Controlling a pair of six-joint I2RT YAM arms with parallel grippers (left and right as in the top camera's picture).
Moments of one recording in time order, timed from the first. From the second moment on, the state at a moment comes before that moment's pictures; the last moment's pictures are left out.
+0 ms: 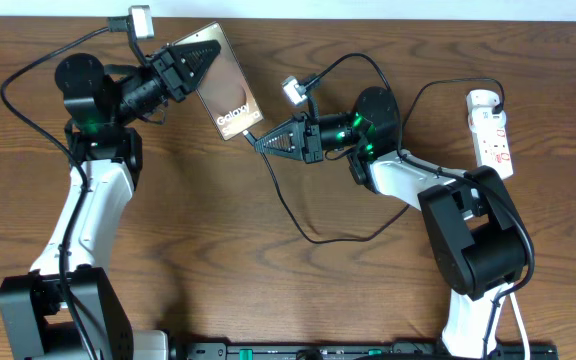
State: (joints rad) left arm 0.09 1.57 1.06 0.60 1.02 -0.88; right arm 0.43 2.04 1.12 1.10 -1.35 1.06
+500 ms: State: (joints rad) left arm 0.08 1.57 1.06 0.61 0.99 -0.88; right arm 0.46 2.04 1.12 1.11 -1.31 1.07
